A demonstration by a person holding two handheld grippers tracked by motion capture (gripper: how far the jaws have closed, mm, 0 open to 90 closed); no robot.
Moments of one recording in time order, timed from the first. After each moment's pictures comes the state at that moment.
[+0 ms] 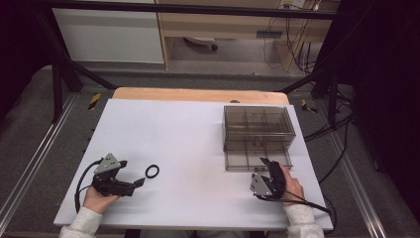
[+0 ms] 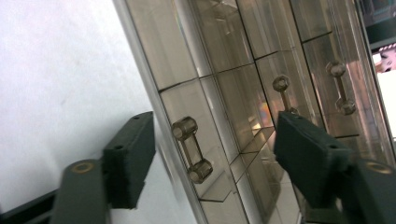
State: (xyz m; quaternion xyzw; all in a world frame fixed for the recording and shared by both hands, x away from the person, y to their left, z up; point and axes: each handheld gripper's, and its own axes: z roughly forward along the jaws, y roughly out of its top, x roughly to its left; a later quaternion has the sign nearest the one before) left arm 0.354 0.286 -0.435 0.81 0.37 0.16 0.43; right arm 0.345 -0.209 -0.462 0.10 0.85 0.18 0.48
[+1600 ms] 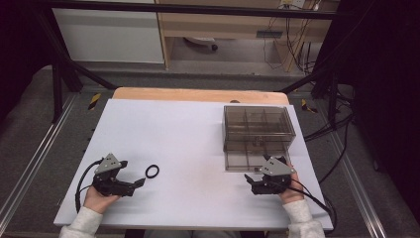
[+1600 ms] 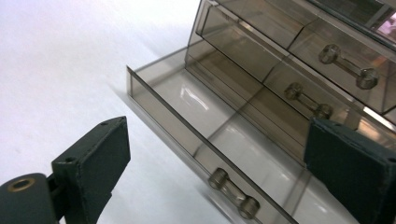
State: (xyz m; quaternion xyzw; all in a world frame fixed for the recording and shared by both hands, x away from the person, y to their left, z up) left arm 0.355 0.285 -0.436 0.81 0.37 0.16 0.43; right arm 0.354 -0.219 -0.432 0.30 0.82 0.39 0.30
